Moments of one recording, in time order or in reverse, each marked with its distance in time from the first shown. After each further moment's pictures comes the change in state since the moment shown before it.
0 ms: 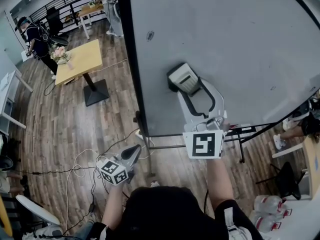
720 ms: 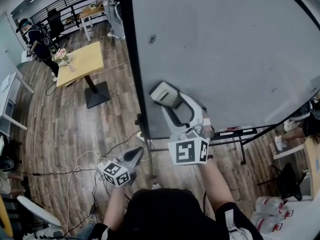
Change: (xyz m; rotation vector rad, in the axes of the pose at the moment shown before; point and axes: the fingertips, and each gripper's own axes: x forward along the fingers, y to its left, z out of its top) left arm 0.004 0.002 -0.002 -0.009 0.006 -0.010; right arm 0.012 0.071 -0.015 -0.013 0.059 0.124
